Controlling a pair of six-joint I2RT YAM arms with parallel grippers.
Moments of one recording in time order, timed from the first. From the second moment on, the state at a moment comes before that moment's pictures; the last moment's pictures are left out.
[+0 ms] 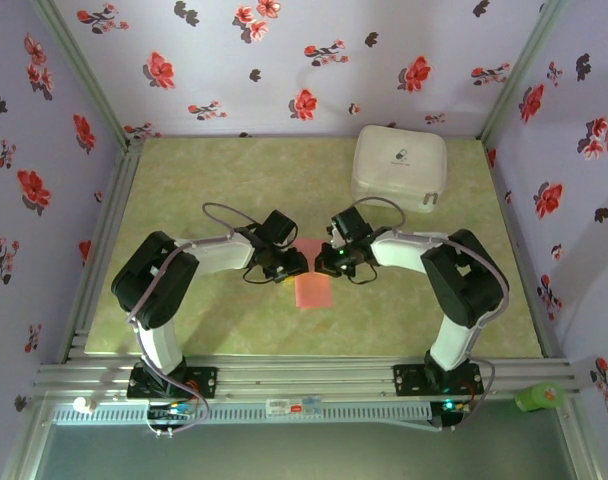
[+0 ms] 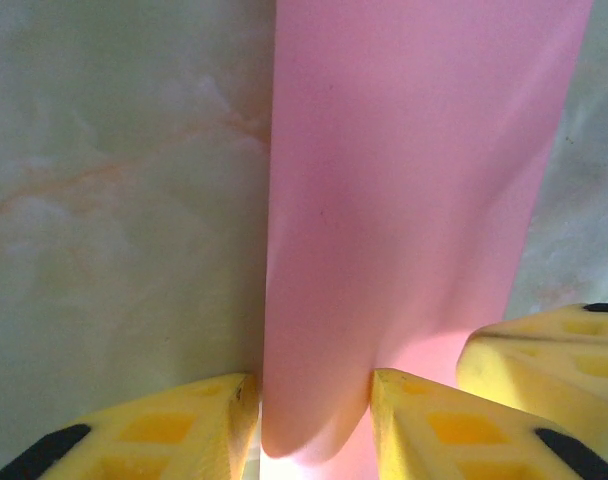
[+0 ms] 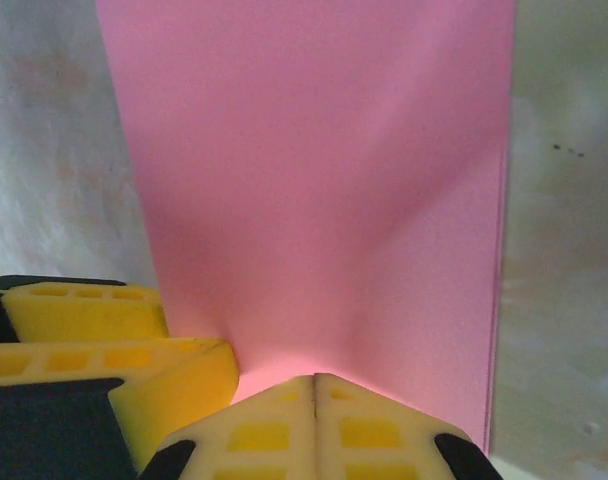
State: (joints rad) left arm -0.74 1.81 1.02 -0.33 0.27 -0.90; right arm 0.61 1.77 0.93 -0.25 -0.48 0.74
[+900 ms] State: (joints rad) left arm -0.71 1.61 0.96 -0.23 0.24 -0.94; right arm 0.59 1.83 1.02 -0.42 -0.44 0.55
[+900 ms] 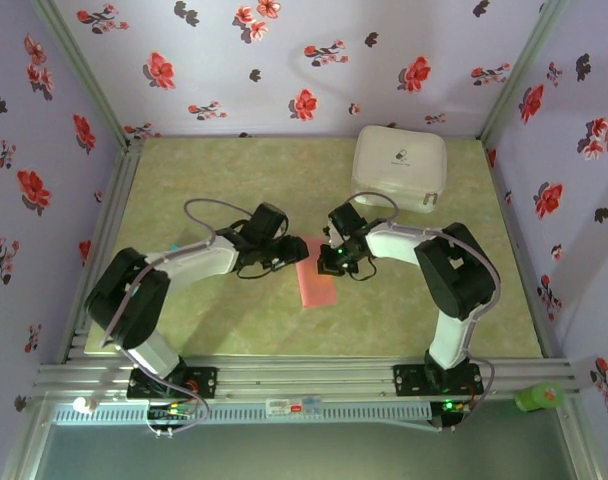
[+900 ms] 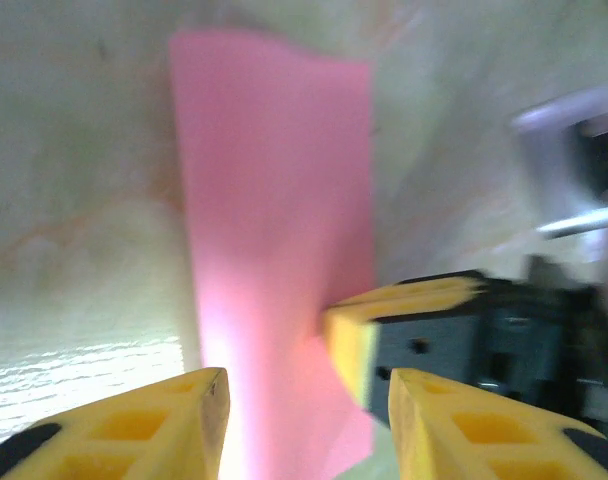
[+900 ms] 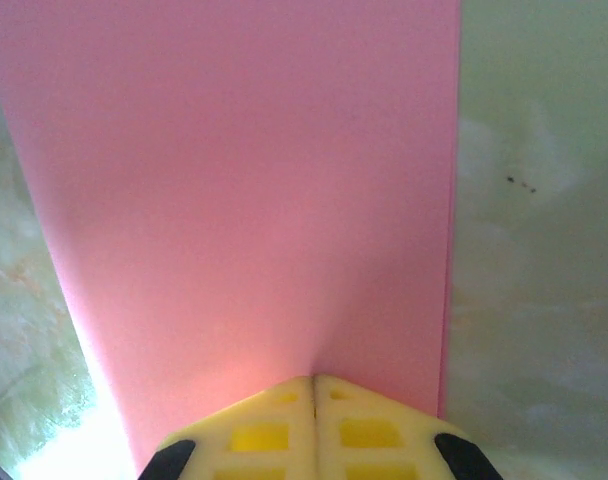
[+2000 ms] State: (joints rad) left arm -0.68 1.81 0.71 0.32 0.43 -1.03; right arm 0.59 1.84 1.03 -0.43 -0.45 0.54
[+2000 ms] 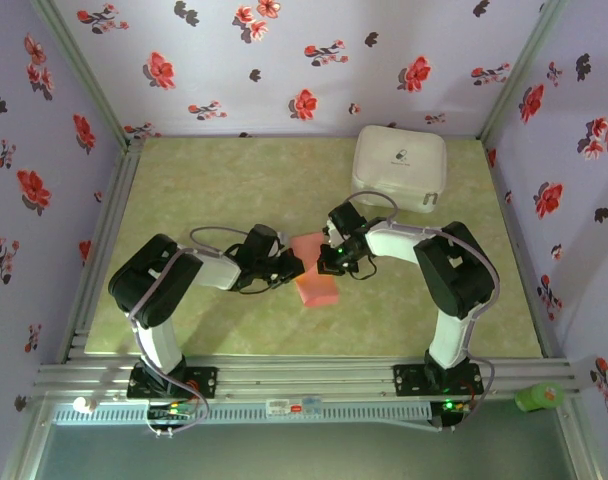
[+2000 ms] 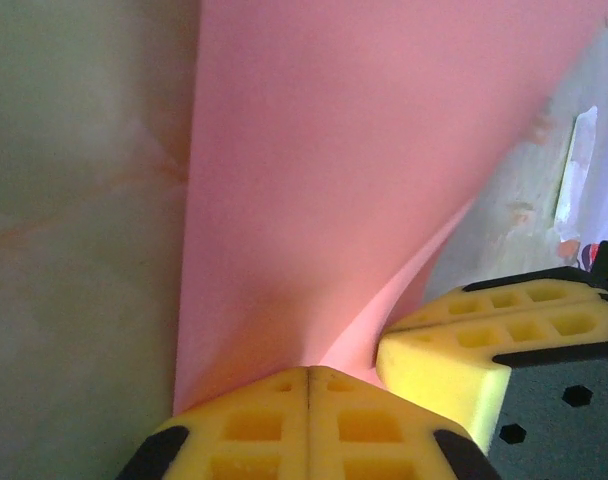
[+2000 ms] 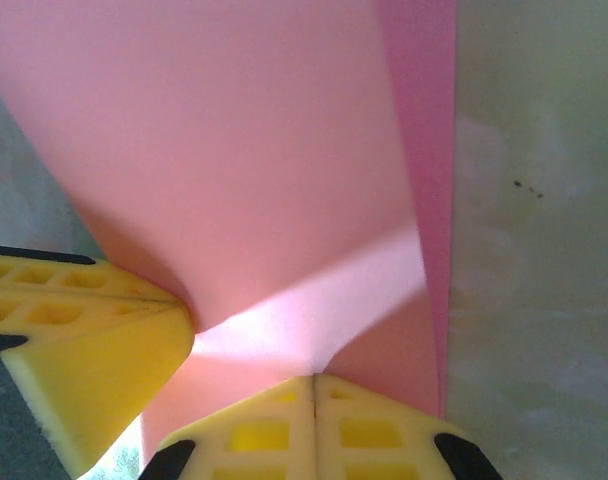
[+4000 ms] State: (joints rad) left arm -0.78 1.75 0.64 0.30 0.44 -1.10; right arm 0.59 1.82 1.00 -0.39 -0.44 0.56
